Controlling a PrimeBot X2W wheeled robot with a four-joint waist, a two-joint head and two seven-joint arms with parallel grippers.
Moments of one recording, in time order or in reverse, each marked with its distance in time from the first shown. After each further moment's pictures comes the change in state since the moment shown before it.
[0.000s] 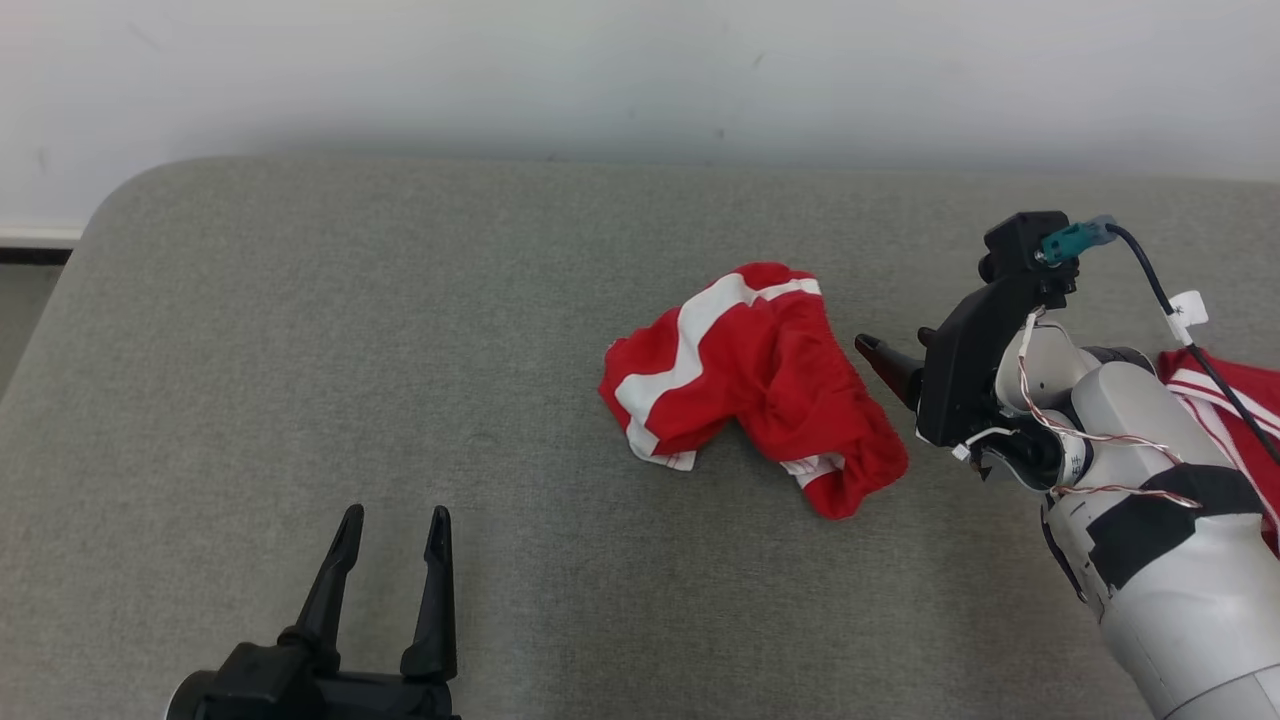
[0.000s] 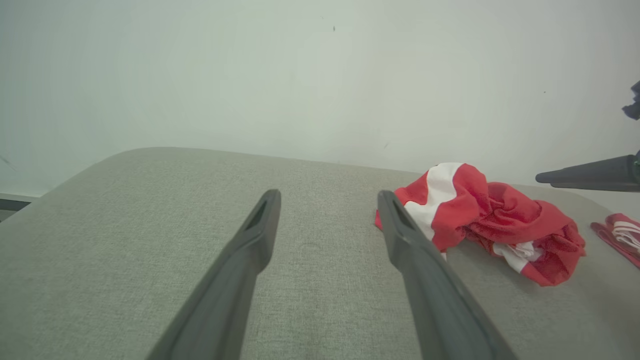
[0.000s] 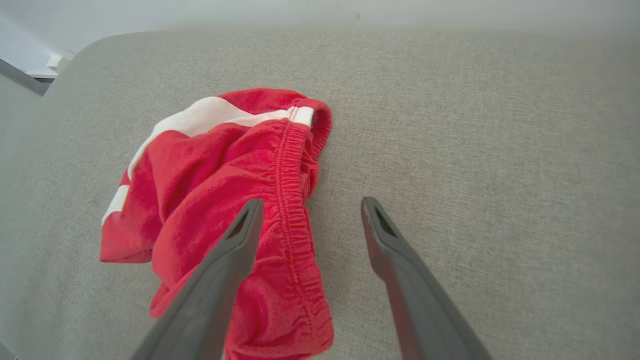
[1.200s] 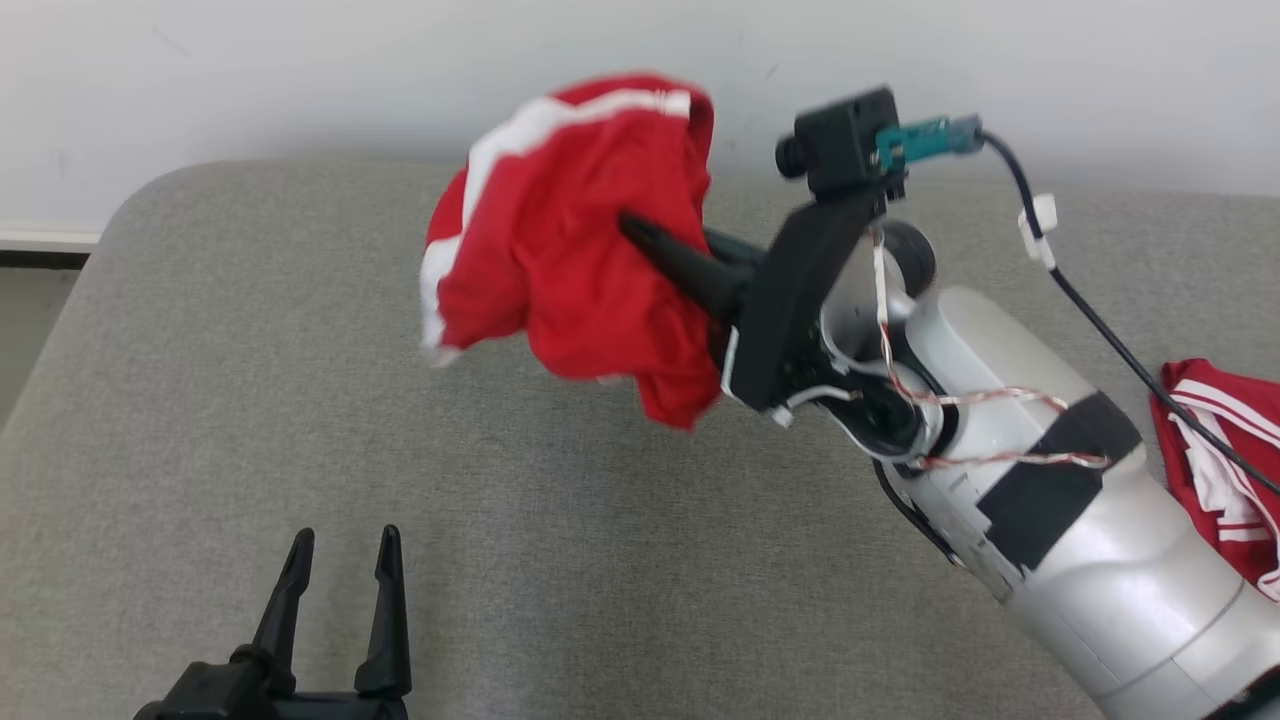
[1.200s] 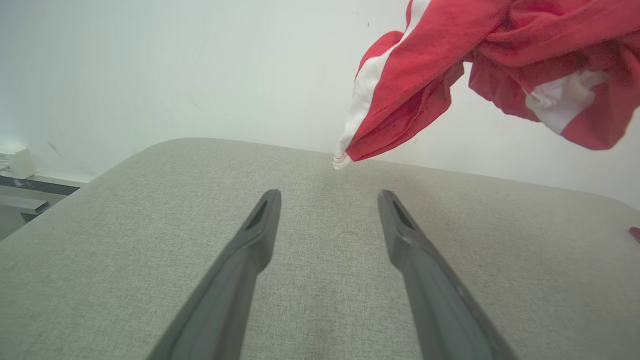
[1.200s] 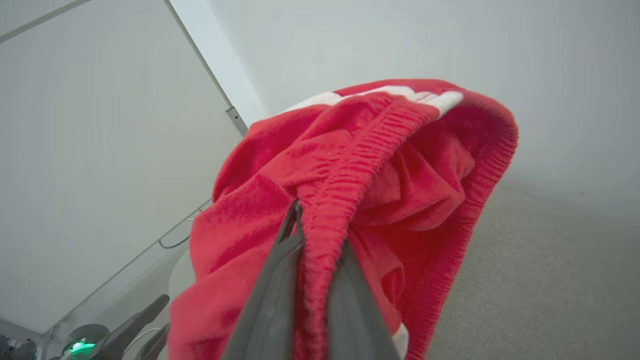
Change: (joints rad) left arm 0.018 0.000 0.081 0.026 0.000 -0.028 0.000; right arm -0.172 0.068 0.340 -0.281 0.350 0.000 -0.189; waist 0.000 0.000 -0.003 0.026
